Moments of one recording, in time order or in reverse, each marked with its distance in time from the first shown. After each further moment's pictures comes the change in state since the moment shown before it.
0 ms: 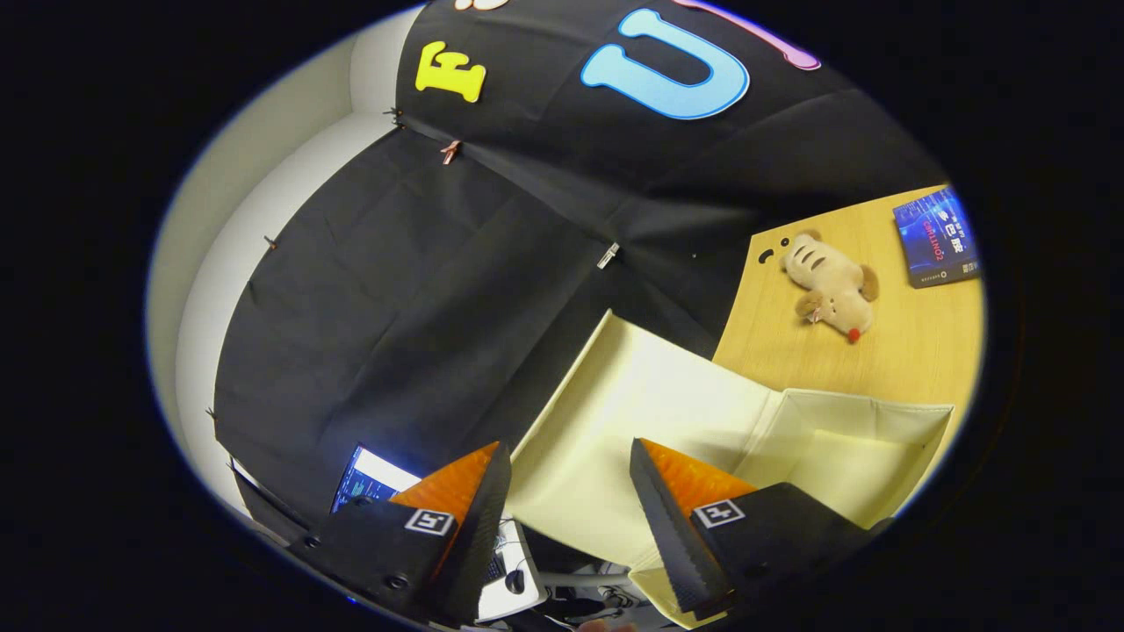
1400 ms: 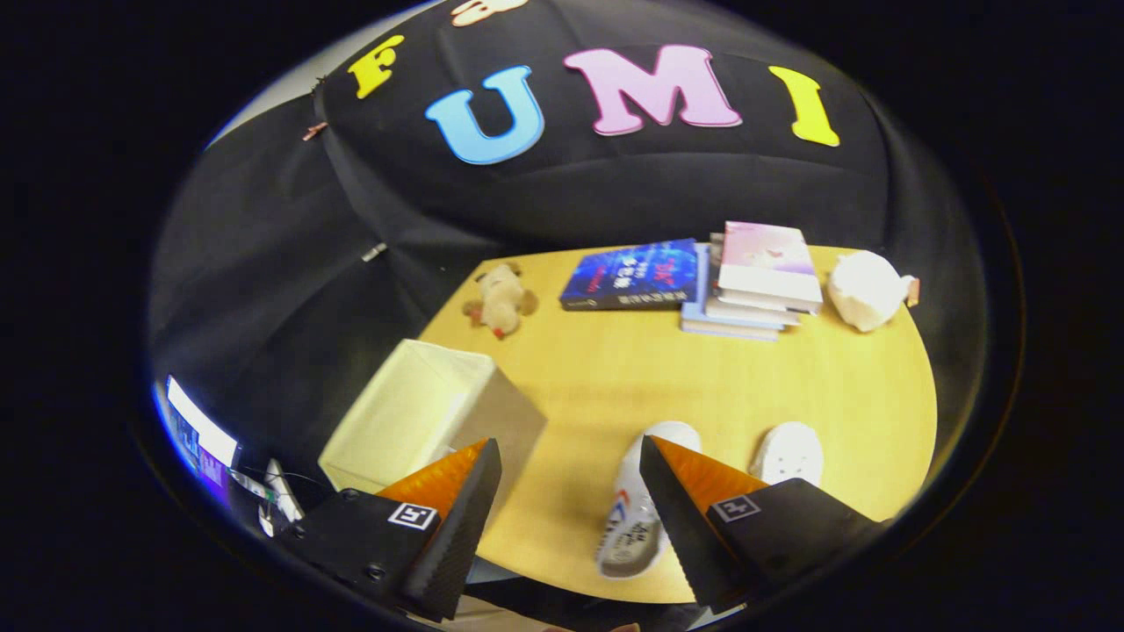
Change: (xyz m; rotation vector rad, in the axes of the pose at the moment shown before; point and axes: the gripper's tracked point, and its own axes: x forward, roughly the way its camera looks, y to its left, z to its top) arm -0.317 -0.240 -0.030 -0.211 -0.049 -0.839
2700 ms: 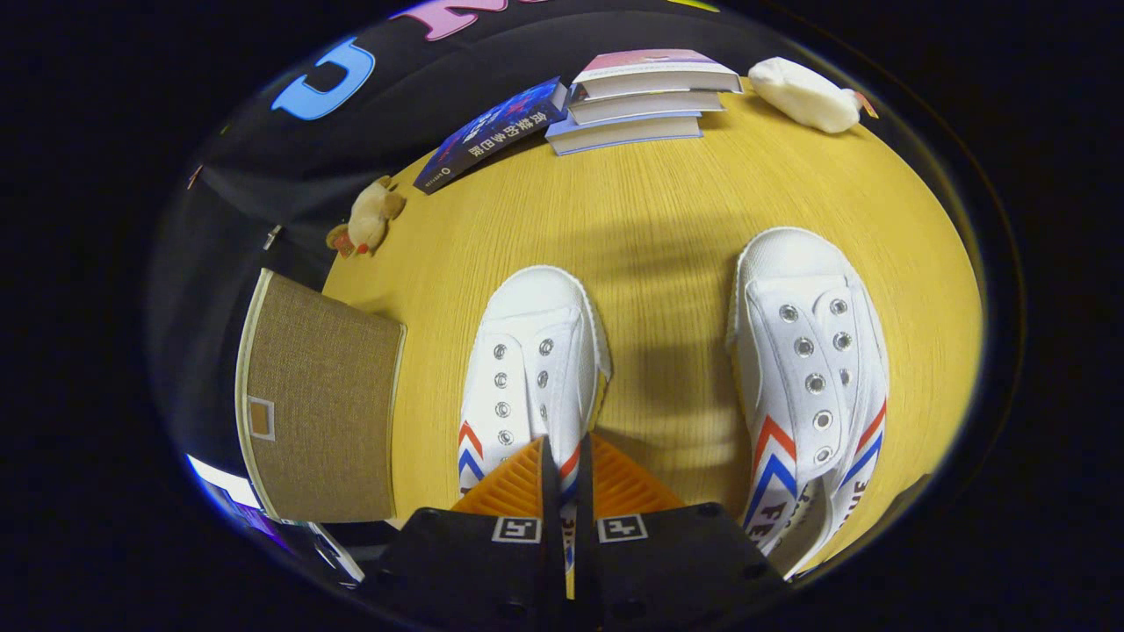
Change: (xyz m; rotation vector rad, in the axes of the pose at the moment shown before) arm 0.087 -0.089 -0.135 0.320 0.336 -0.050
